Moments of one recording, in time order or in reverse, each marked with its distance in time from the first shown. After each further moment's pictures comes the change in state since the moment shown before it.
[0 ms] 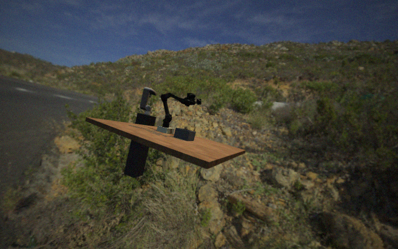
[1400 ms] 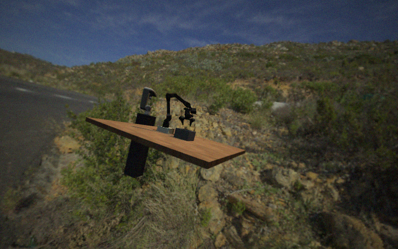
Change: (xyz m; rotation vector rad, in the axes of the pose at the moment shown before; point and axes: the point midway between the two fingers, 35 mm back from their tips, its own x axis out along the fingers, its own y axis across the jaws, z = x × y) arm -0.183 -0.035 -0.237 -0.263 1.250 -0.165
